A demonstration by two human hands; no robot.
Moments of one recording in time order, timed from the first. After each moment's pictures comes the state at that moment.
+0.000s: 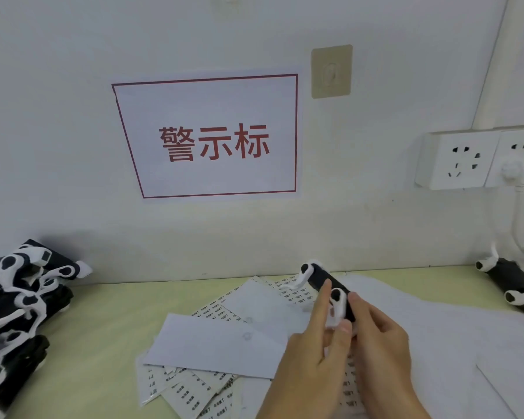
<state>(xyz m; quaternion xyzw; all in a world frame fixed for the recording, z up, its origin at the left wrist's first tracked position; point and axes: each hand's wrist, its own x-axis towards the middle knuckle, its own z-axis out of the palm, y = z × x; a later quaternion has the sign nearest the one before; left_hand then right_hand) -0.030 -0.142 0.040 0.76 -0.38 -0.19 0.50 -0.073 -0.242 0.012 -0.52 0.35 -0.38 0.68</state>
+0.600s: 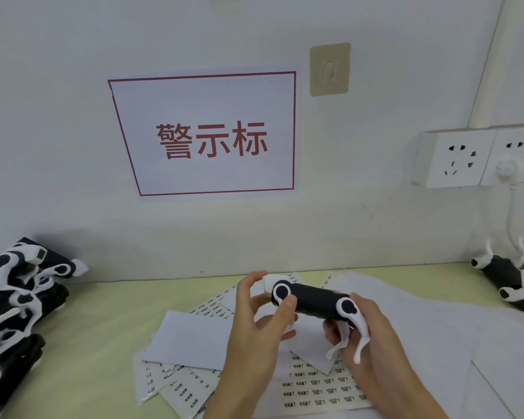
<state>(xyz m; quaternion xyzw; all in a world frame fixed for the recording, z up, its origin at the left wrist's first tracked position) 0.011 -0.116 0.035 0.64 -0.23 -0.16 0.71 -0.077 -0.249 0.021 -0.45 0.19 -0.30 0.82</state>
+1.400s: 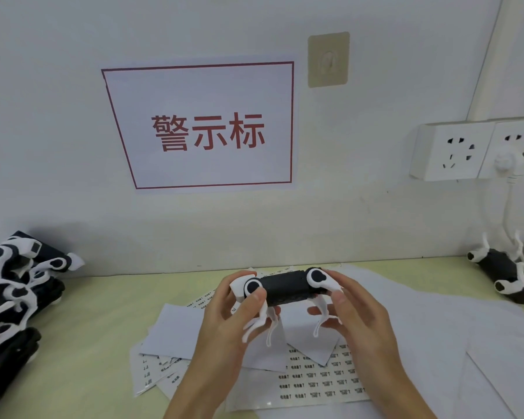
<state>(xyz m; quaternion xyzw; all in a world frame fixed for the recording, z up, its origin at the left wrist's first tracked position) 0.033 -0.091 0.035 0.54 -0.23 -0.23 0.78 -0.077 -0.245 0.013 -0.65 0.11 -0.38 0.65</state>
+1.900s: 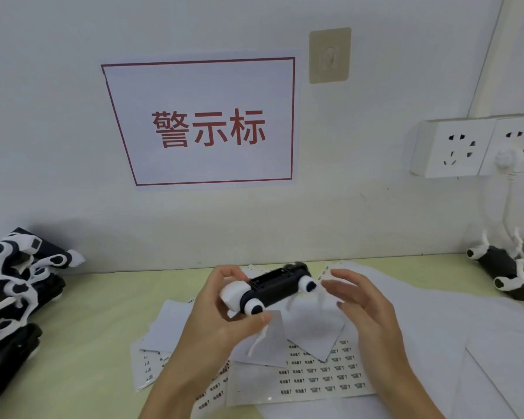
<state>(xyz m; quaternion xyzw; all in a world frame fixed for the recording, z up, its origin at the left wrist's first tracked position) 0.049 -0.070 0.036 0.66 -0.32 -0.18 0.66 -0.084 -0.253 0.009 -0.67 0.17 -0.37 0.61</state>
